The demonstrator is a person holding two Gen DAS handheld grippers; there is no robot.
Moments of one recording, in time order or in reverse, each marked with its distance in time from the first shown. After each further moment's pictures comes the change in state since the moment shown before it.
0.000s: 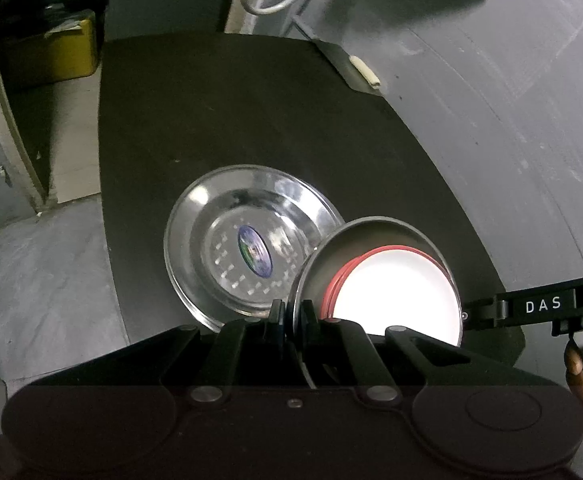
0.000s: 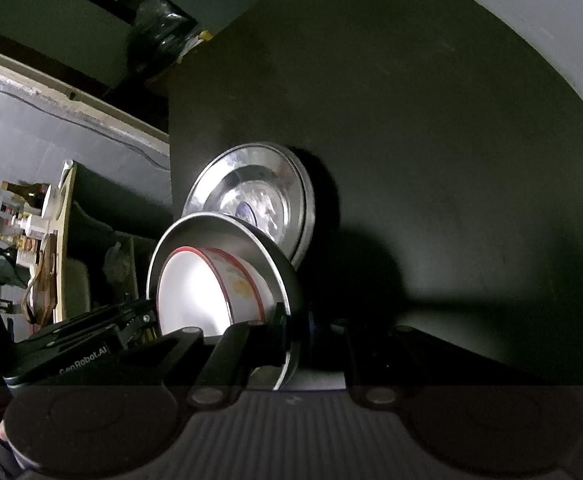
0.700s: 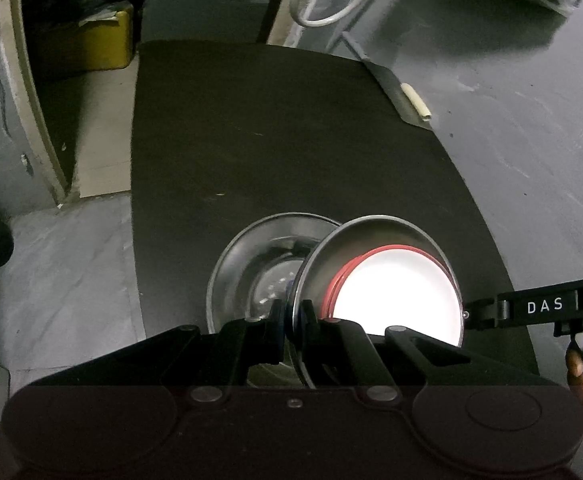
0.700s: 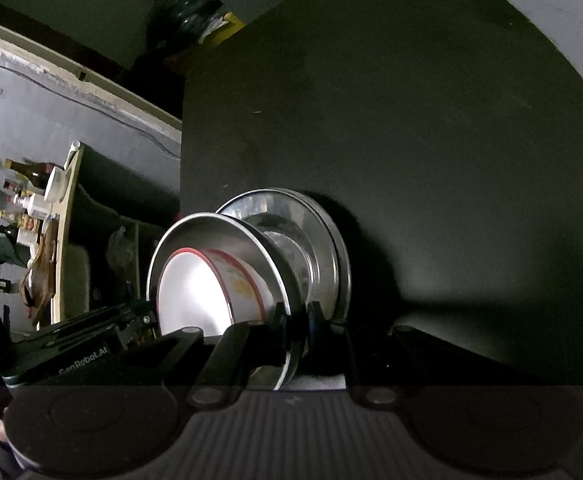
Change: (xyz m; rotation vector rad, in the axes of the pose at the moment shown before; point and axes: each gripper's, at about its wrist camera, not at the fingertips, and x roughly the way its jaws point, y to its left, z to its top) left arm 0.018 0.032 0.037 -0.098 -0.022 0.062; right arm 0.027 0.015 0.057 -0.094 0.056 0.013
